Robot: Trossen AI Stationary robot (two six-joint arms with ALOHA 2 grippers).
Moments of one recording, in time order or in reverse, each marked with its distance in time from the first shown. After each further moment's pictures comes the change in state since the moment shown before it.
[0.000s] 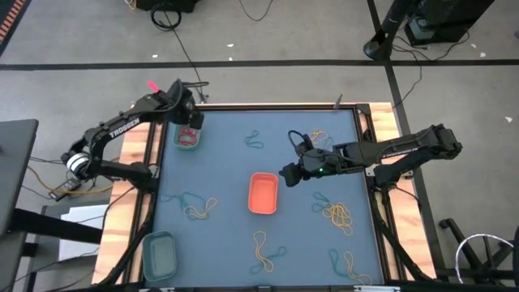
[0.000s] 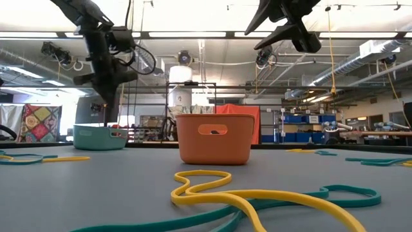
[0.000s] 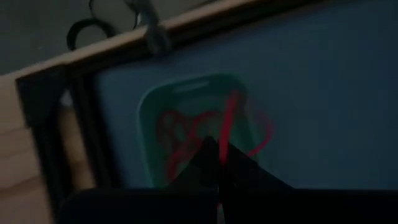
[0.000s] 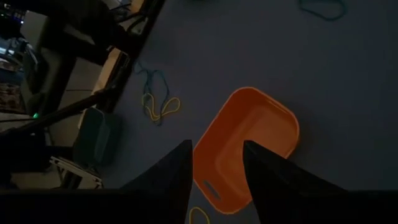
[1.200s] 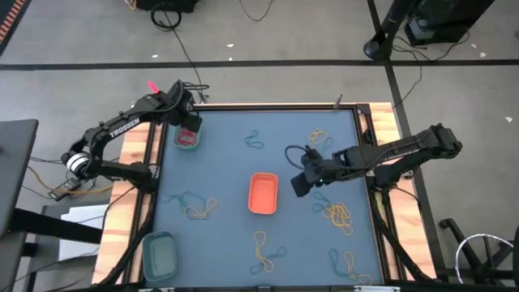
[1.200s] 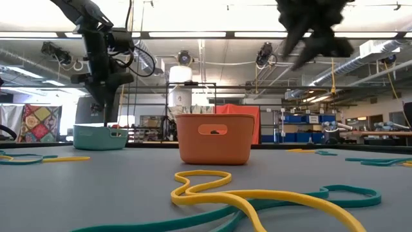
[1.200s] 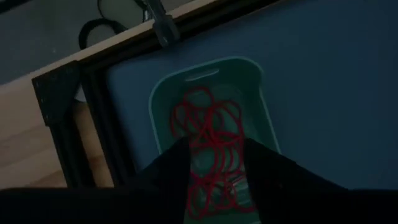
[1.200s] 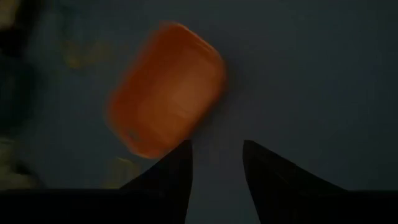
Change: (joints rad) left arm -0.003 0.000 0.000 -0.034 -0.027 0.058; right arm 0.068 0.000 0.001 -0.356 -0.007 0.015
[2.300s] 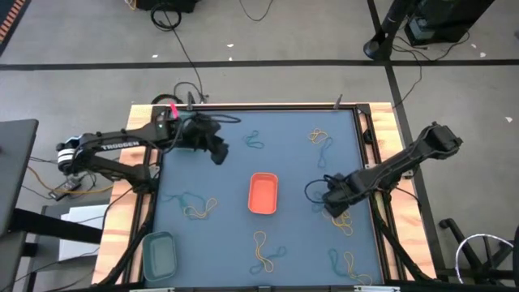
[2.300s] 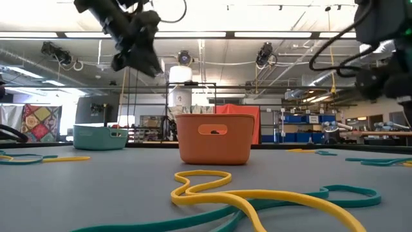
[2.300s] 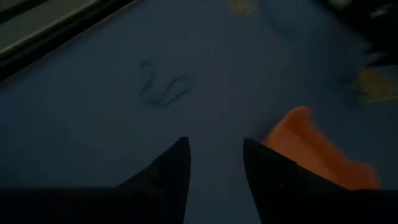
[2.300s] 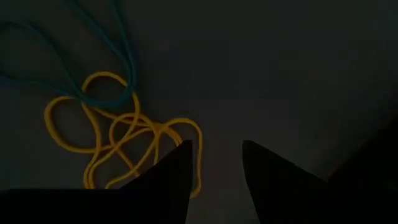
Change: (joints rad) left arm -0.626 -0.074 0.000 0.335 0.140 -0.189; right arm 0.205 -0.008 -0.420 -0.171 -0.277 0.187
